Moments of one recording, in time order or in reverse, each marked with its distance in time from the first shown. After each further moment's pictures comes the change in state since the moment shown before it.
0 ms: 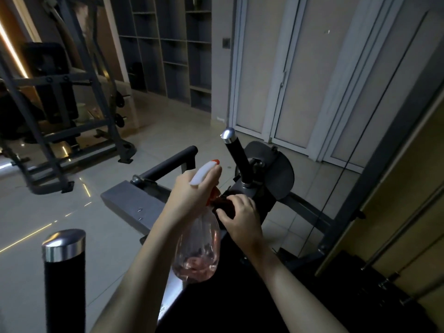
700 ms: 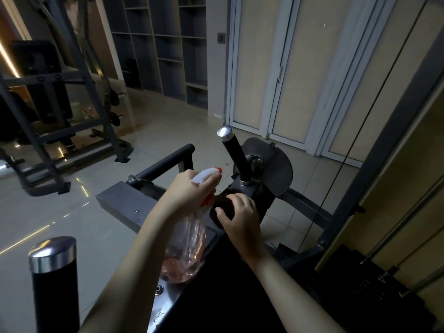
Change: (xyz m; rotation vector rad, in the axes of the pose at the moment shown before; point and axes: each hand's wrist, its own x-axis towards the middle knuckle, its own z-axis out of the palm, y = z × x) left_hand 0.022 -0.012 -0.009 0.198 -0.149 -0.120; right_hand -0.008 -0.002 0.003 0.011 0.132 -0.017
